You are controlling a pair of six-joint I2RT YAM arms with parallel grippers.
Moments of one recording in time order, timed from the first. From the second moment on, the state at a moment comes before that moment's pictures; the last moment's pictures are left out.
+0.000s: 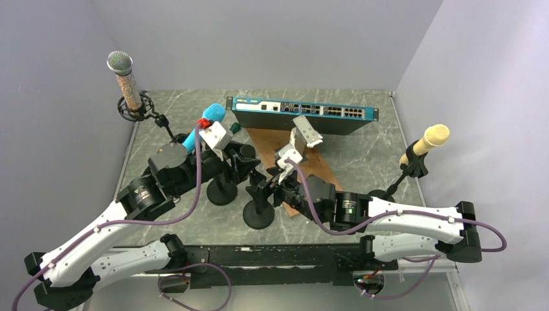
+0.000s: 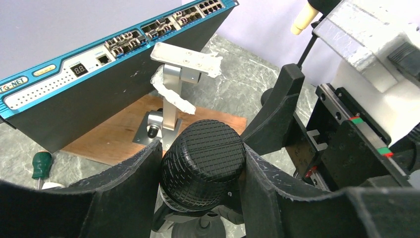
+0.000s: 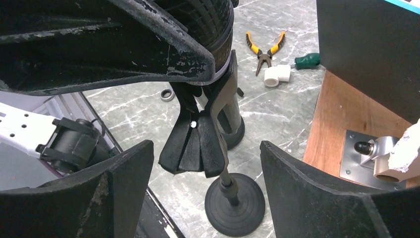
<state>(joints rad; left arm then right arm) -0.91 0.83 1.09 -0.32 0.03 -0.12 1.37 1.05 0.94 -0.03 0.49 0.23</state>
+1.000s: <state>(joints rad) -0.91 0.83 1.09 -0.31 0.03 -0.12 1.37 1.12 1.00 -0.06 0.52 0.23</state>
